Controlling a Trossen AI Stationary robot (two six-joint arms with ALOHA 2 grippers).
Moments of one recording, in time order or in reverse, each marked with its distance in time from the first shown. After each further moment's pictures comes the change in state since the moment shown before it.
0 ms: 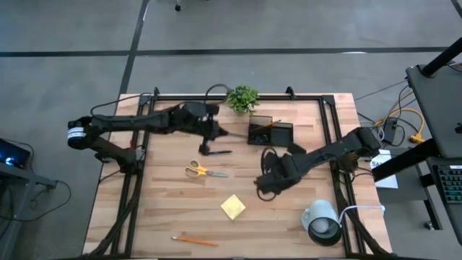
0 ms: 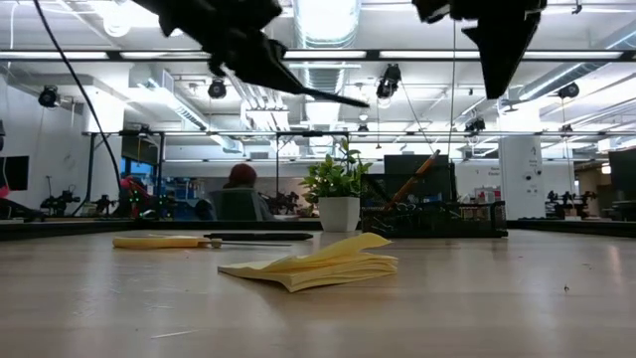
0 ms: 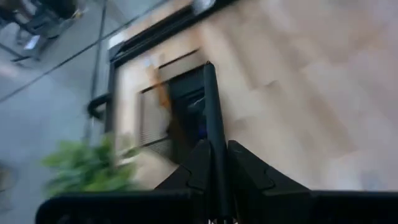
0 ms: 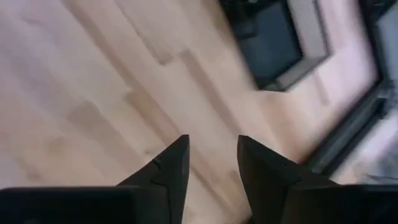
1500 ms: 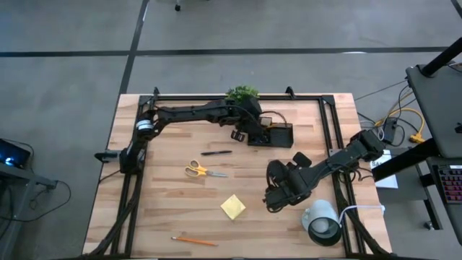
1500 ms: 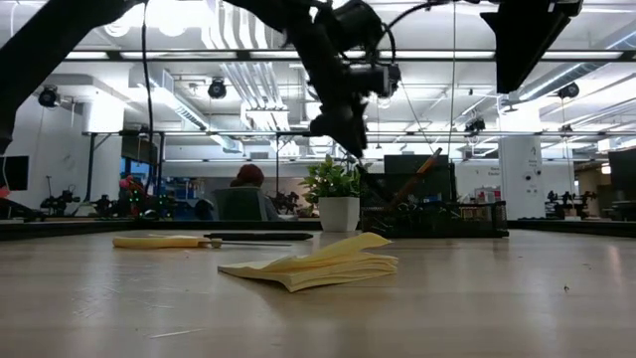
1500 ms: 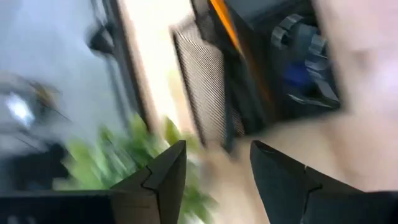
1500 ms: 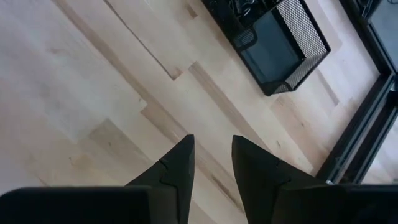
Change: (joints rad) left arm -0.017 0.722 0.861 -0.515 -0.411 0.141; right arm 0.126 -0.019 -0.063 0.045 0.119 0.240
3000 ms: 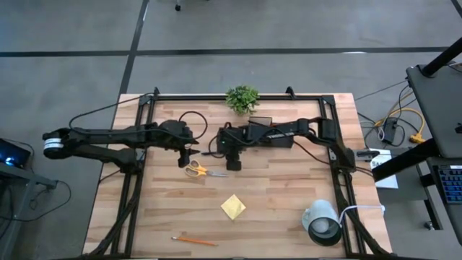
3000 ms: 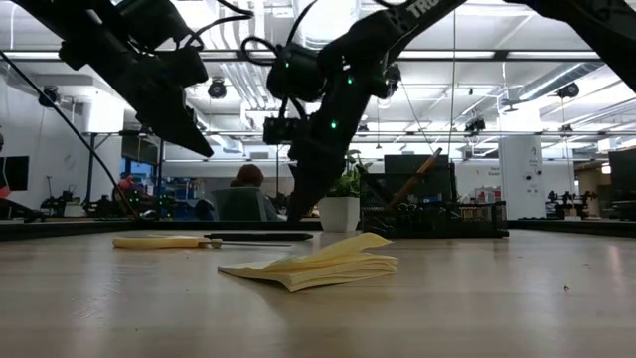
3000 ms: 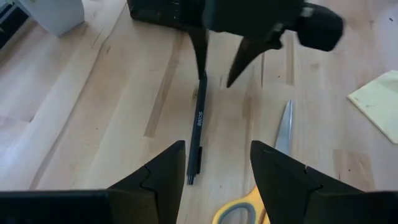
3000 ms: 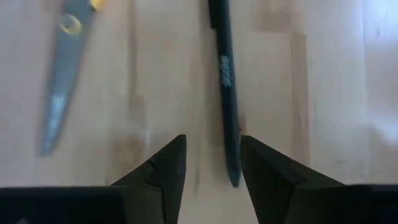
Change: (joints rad) left arm -0.009 -1.103 -1.348 0.471 0.349 -0.765; right arm -0.606 0.393 0.064 0.983 -0.478 -1.372
